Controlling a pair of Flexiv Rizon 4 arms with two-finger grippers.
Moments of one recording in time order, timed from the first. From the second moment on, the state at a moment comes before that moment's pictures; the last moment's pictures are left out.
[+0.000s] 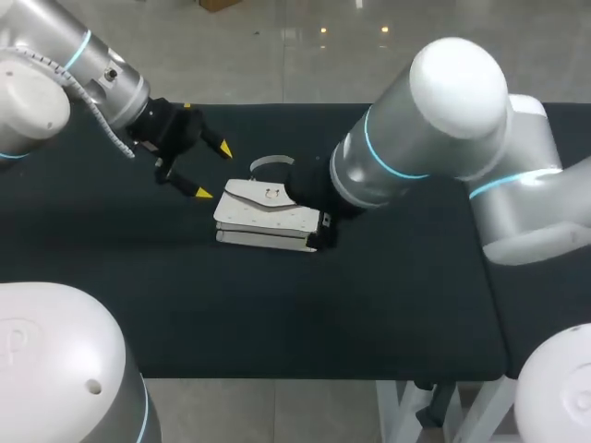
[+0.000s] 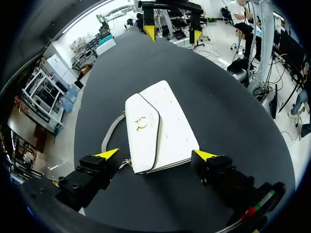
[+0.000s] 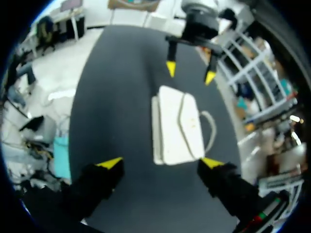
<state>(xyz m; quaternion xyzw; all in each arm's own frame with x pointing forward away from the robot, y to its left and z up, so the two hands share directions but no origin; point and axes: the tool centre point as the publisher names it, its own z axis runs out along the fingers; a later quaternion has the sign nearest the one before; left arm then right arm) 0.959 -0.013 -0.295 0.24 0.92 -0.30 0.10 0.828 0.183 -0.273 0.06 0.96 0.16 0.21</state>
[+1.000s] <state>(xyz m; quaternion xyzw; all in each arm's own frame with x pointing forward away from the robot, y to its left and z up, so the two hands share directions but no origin) 0.945 -0.043 -0.299 0.34 0.86 -0.32 0.22 0.835 0.210 -0.327 -0.03 0.92 0.10 0.38</state>
